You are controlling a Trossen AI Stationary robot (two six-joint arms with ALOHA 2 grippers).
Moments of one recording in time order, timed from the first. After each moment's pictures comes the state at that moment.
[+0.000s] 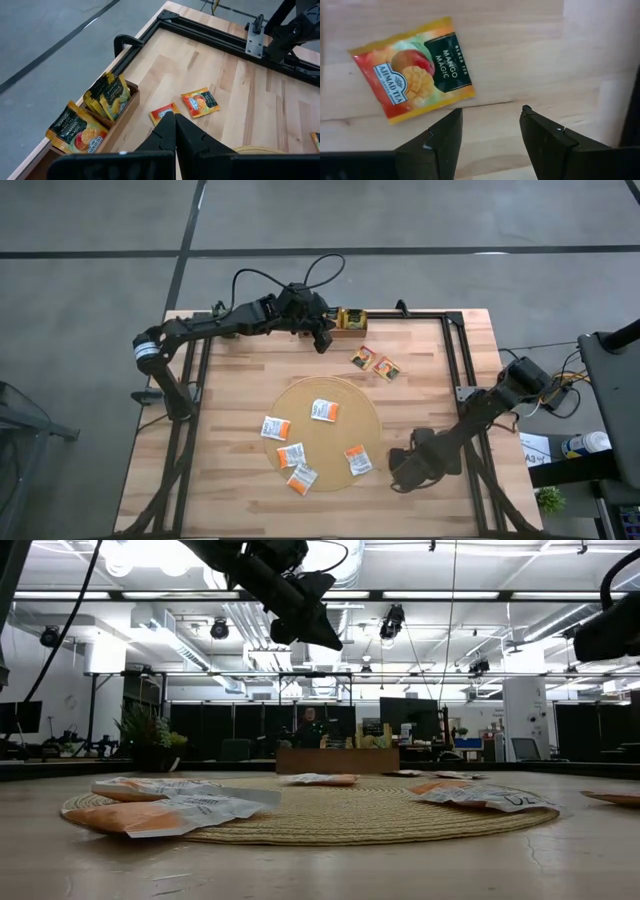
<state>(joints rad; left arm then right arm) 0.42 1.66 1.43 -0.29 0.07 -0.09 0.67 1.64 1.02 -1.00 -0.10 2.36</state>
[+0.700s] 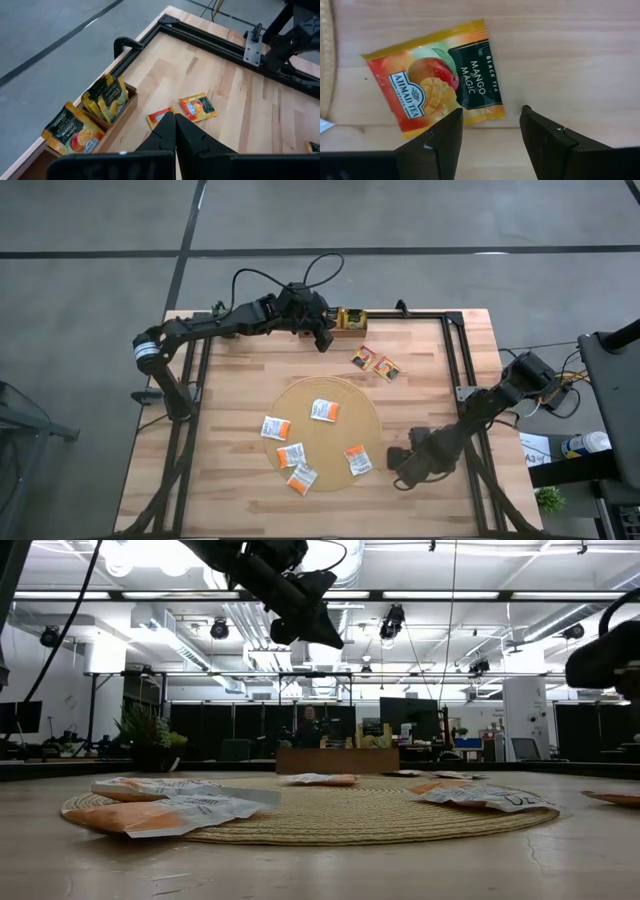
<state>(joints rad) 0.42 1.66 1.43 -0.27 0.07 -0.14 0.67 1.61 0.84 -0.72 -0.02 2.33</state>
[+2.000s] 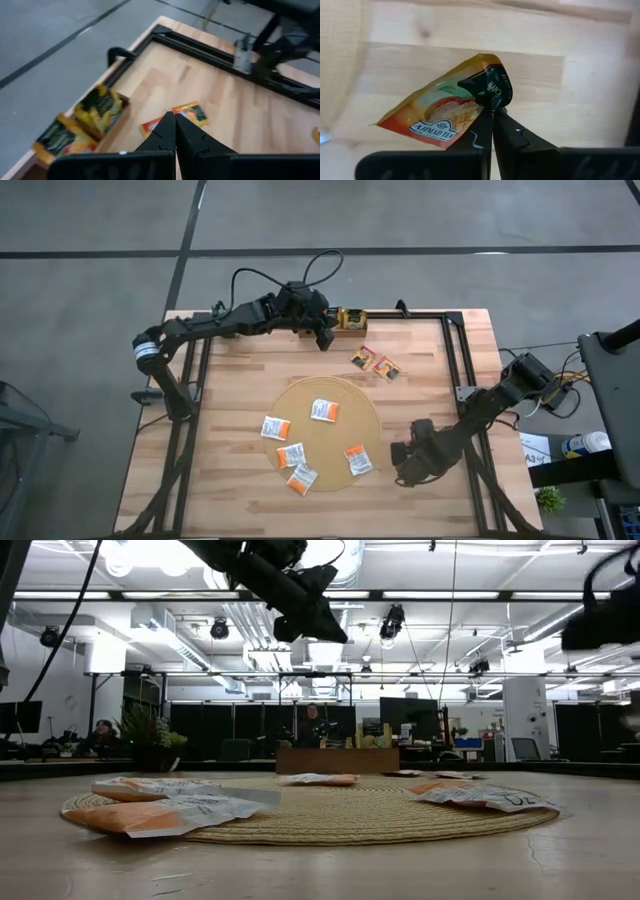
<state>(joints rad) 0.42 1.66 1.43 -0.23 0.10 -0.14 0.67 1.61 1.00 -1.08 0.08 2.19</state>
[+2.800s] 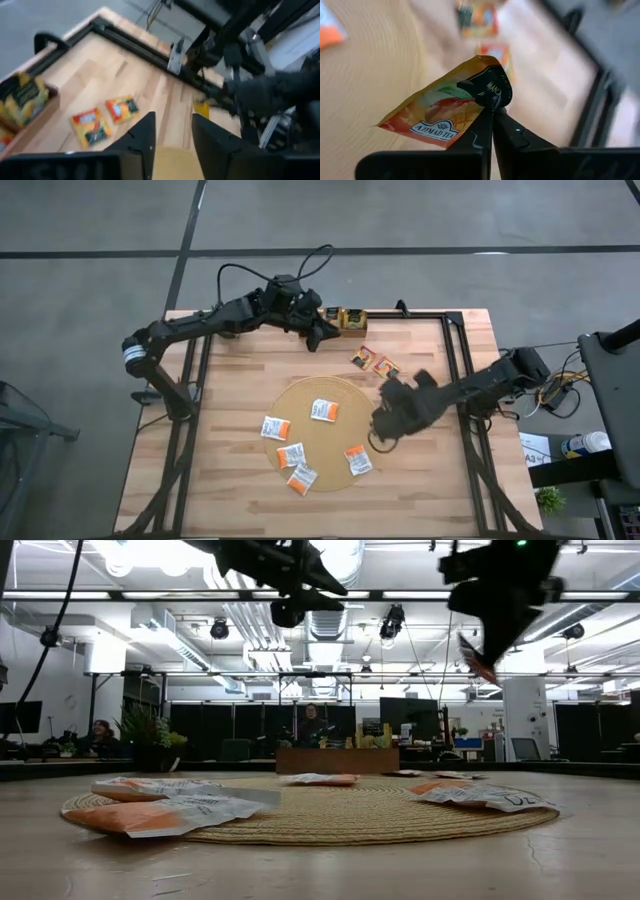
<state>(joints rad) 0.42 1.57 1.45 -0.29 0.40 -0.31 0.31 1.60 1.24 -1.36 0.66 1.17</state>
